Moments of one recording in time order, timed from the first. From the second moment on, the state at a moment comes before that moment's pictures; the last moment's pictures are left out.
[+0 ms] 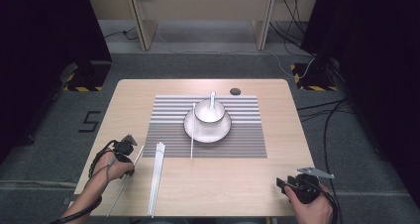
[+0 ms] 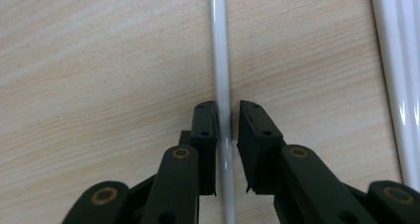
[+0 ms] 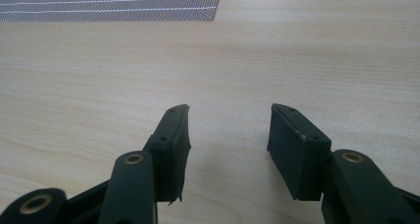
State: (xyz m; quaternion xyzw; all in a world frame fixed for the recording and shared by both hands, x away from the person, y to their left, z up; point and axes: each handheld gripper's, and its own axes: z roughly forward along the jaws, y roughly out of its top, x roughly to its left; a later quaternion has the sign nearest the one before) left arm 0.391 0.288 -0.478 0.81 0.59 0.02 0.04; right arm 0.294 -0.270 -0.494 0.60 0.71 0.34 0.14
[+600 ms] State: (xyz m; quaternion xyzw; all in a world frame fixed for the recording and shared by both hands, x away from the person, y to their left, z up) left arm 0.394 0.285 -0.478 0.79 0.62 0.01 0.03; right arm 0.293 -0.270 -0.493 0.60 0.71 0.34 0.14
